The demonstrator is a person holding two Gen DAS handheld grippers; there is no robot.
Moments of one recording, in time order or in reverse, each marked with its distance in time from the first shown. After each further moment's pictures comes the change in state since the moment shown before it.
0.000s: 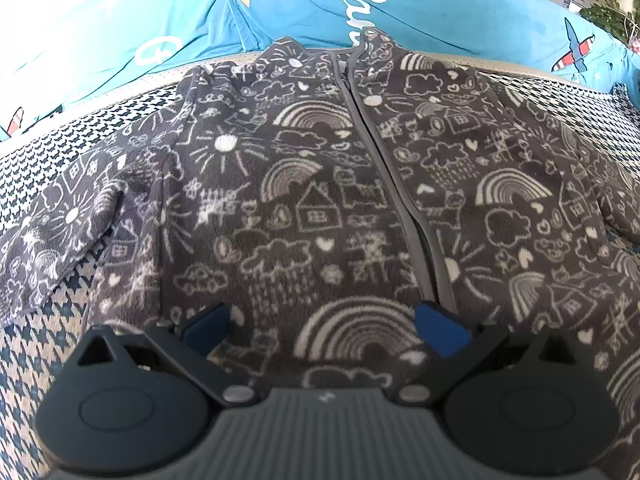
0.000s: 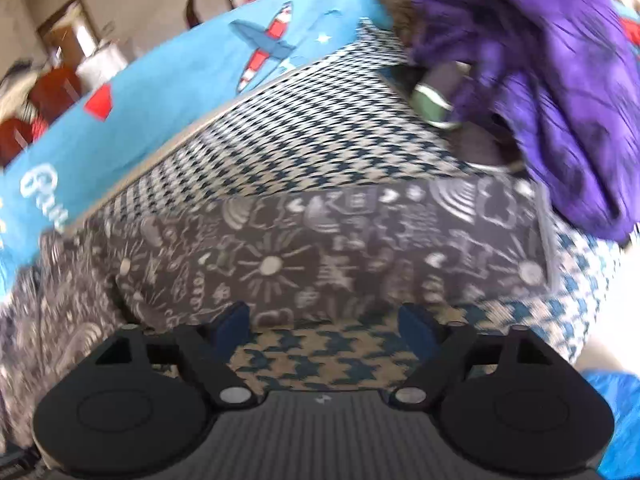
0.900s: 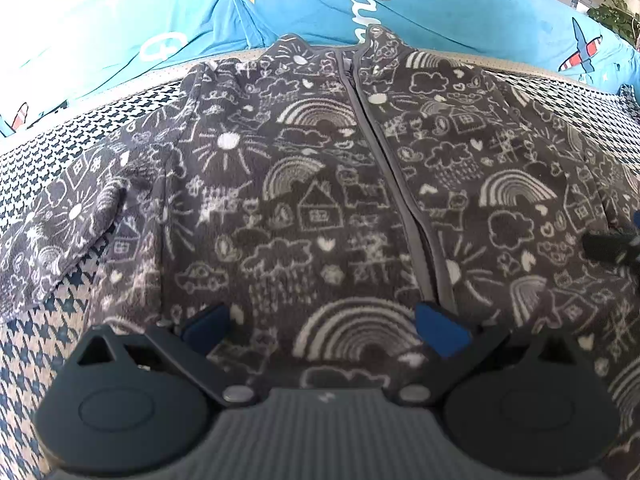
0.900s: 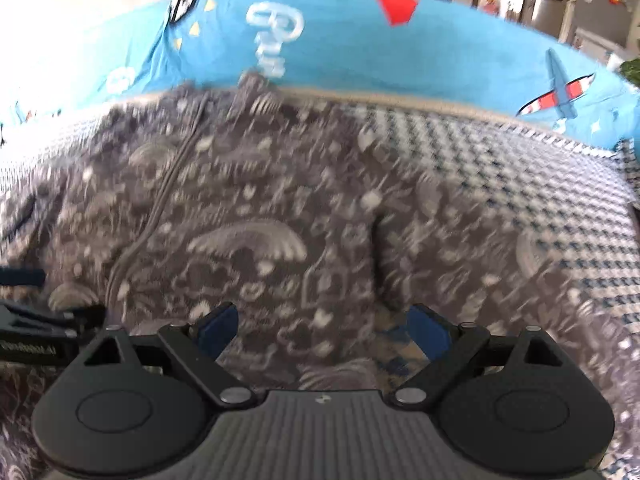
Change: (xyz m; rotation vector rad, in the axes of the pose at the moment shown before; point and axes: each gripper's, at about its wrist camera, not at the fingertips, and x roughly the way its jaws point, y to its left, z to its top) left arm 0.002 -0.003 0.002 -0.019 0.016 0.020; right arm 0.026 0.168 -0.049 -0.734 0.062 0.240
